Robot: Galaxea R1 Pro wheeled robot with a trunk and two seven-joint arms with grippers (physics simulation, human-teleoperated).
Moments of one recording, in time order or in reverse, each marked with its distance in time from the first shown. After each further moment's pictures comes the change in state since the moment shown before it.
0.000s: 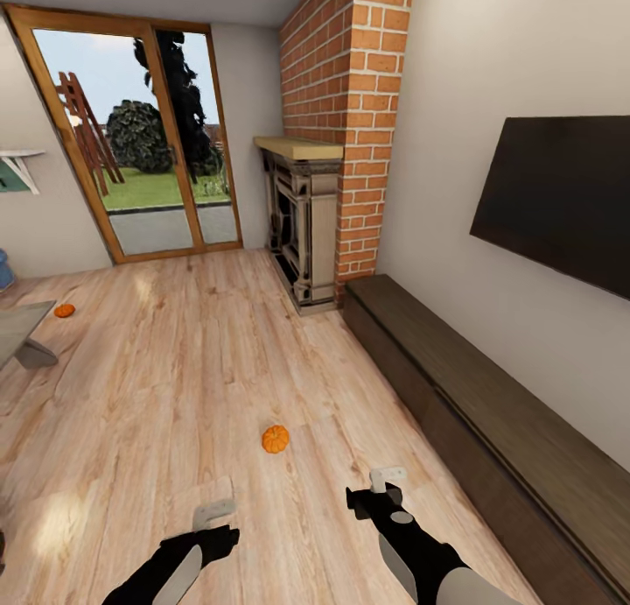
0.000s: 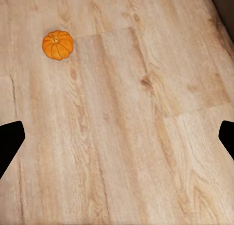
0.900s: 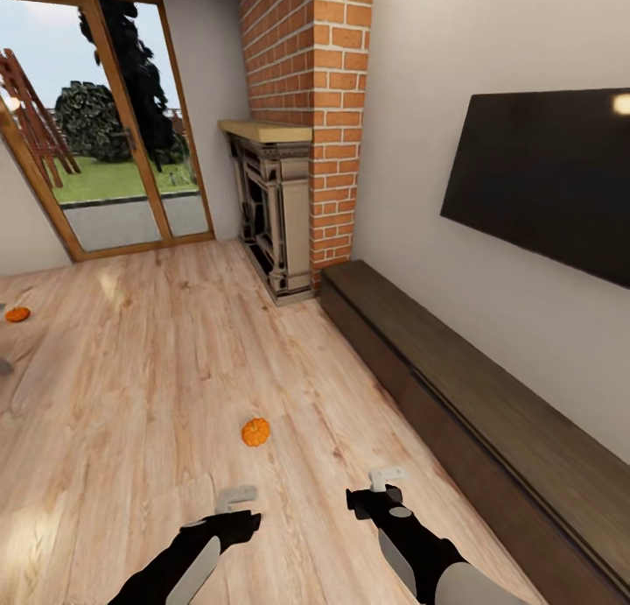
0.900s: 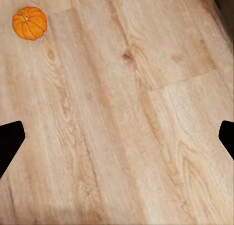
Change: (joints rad) left arm 0.000 -0.013 -0.108 -0.116 0.001 0.009 0.000; right arm -0.013 0.001 -0.001 0.001 -0.010 0.058 0.001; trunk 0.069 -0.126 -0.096
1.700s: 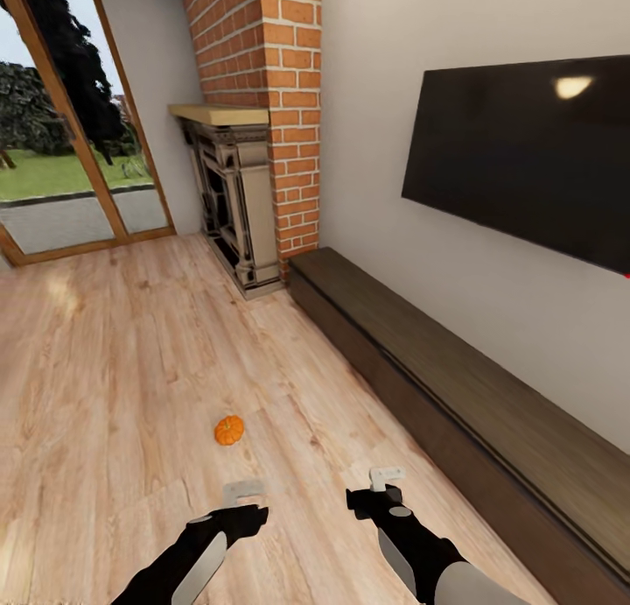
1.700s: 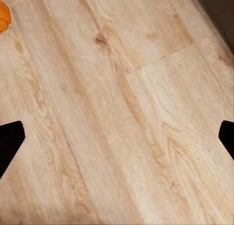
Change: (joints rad) left arm 0.000 -0.016 -0.001 -0.031 -0.002 0.000 0.001; right arm -0.002 0.001 0.000 0.000 -0.002 0.003 -0.002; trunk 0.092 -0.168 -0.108
